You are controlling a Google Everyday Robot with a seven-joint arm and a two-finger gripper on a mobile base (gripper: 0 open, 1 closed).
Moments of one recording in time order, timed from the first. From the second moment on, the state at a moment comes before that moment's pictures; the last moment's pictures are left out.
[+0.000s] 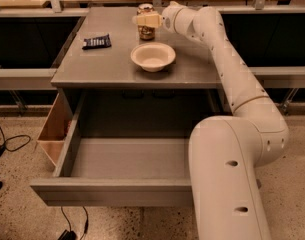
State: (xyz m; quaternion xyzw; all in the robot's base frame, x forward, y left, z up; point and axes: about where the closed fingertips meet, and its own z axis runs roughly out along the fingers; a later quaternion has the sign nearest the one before) arm 0.954 -0.023 0.936 -0.26 0.67 0.23 0.66
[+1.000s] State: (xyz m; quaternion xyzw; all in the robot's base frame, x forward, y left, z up) arm 0.972 0.008 0.927 -0.26 0.67 0.24 0.65
